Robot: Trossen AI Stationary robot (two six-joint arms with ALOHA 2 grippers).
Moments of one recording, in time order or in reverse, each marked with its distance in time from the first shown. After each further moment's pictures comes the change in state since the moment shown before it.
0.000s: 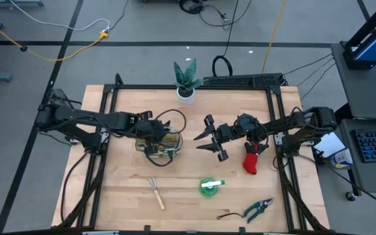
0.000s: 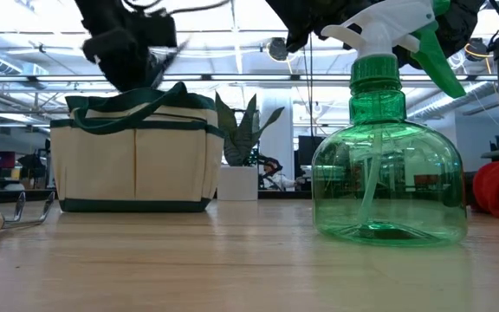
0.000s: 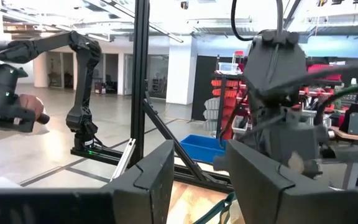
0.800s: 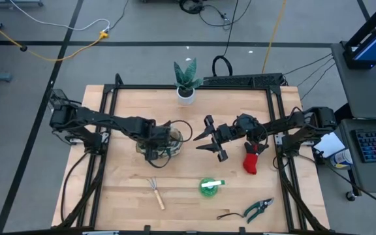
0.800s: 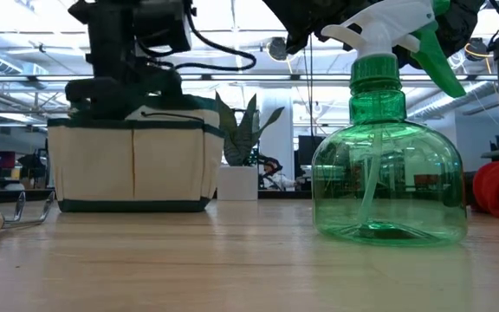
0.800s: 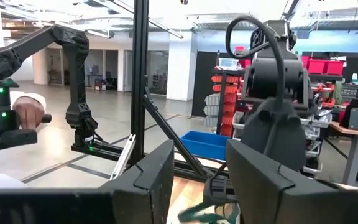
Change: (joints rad) left arm 0.017 0.202 -0.001 -0.106 0.129 0.008; right arm 0.000 0.000 0.000 -0.017 0.000 -0.004
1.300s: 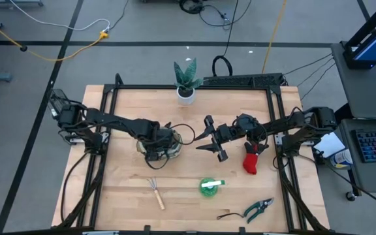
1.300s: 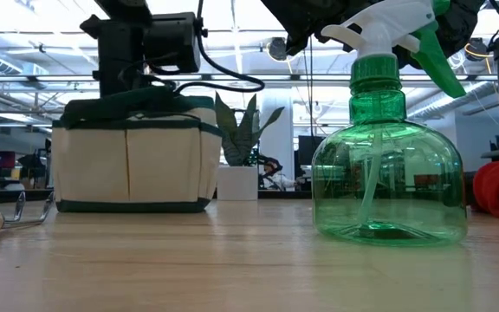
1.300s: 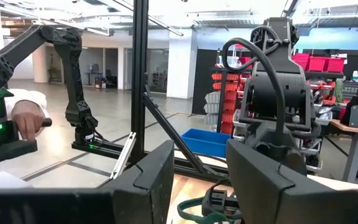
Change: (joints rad) left arm 0.002 0.110 0.005 0.029 0.041 0.056; right arm 0.000 0.000 0.000 -0.011 0.000 -0.001
